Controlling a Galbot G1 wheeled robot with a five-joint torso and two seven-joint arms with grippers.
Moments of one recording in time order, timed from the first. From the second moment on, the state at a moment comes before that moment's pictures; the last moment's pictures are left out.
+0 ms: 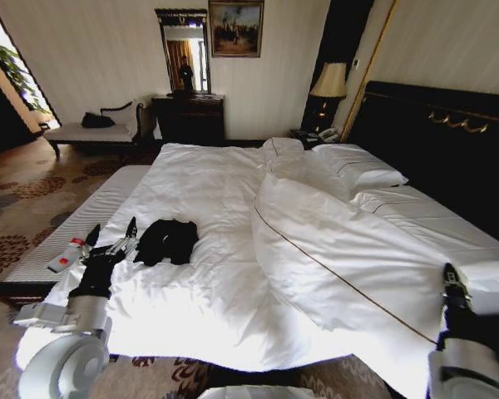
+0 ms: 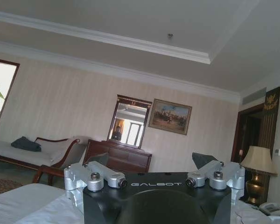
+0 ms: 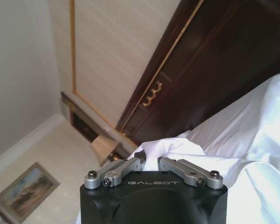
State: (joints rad) left arm 1.58 -1.27 -0.87 -2.41 -0.67 0.08 -0.09; right arm -1.91 1.44 1.18 2.33 1.37 0.24 0.11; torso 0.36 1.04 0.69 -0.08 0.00
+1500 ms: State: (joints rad) left arm 1.48 -1.29 -0.82 -2.34 -0.65 0.11 -0.12; right arm -2.05 1.55 1.15 1.86 0.93 0.34 0.74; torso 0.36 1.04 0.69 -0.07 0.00
